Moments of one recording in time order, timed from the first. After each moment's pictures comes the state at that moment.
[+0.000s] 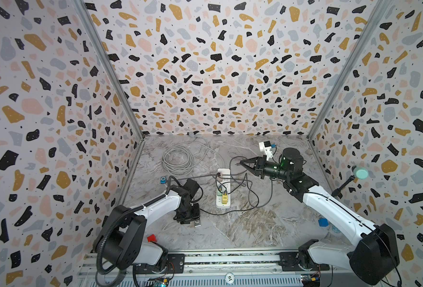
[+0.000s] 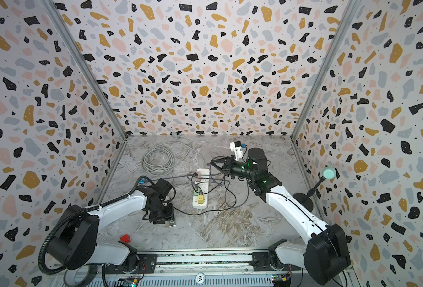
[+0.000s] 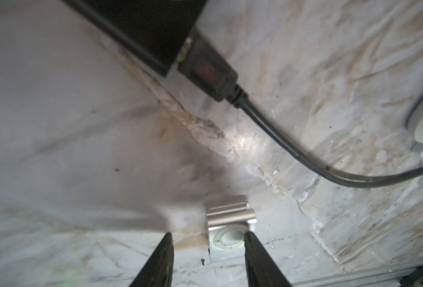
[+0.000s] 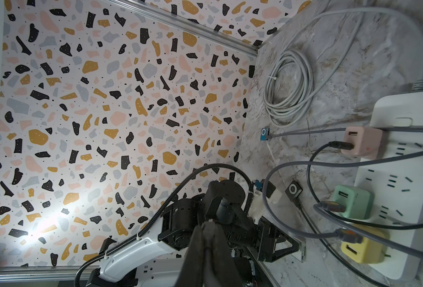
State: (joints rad) left arm -0.48 1.41 0.73 -0.84 0.24 -0.62; right arm 0.48 1.23 0.94 0.13 -0.72 1.14
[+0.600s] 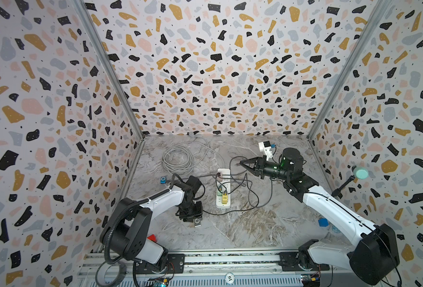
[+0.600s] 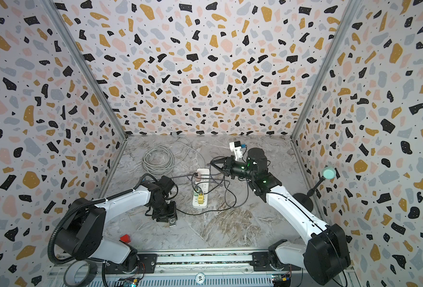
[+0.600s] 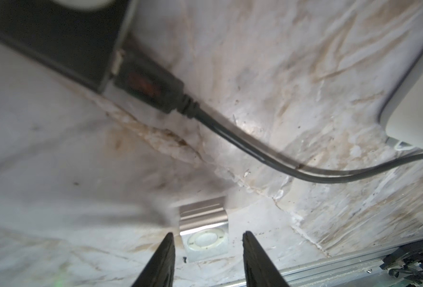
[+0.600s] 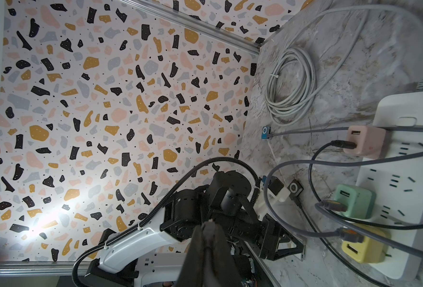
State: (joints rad) left arm -0.48 1.51 0.80 -0.86 0.29 -0.57; right arm 0.48 1.23 0.94 0.13 -0.74 1.13
